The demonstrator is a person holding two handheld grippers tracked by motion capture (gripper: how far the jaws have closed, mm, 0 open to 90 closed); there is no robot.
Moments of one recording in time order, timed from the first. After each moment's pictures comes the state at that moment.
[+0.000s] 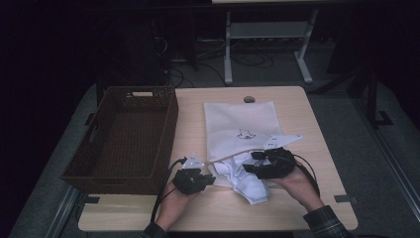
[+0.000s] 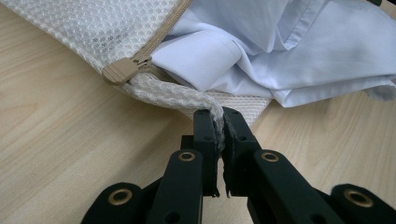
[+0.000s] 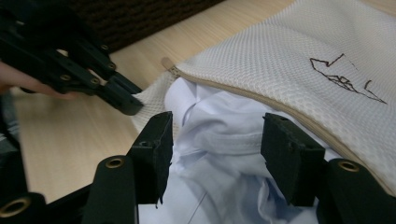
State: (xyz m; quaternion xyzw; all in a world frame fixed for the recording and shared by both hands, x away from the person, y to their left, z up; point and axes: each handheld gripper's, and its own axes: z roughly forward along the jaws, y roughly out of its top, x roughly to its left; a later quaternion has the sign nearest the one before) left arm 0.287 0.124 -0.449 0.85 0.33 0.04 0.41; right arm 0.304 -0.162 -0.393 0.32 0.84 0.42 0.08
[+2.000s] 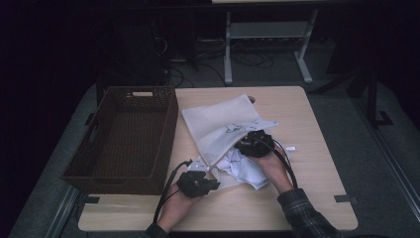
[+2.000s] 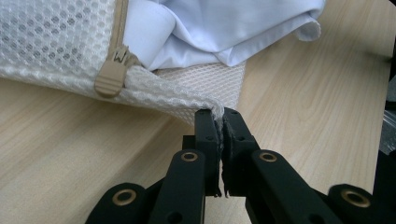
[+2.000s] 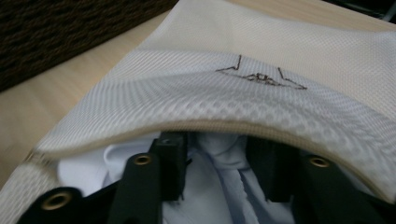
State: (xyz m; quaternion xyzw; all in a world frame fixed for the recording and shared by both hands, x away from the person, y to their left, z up) left arm 0.282 0.114 -0.450 0.86 0.31 0.01 0.40; right arm 0.367 -0.127 -0.418 0.37 0.82 0.41 0.16
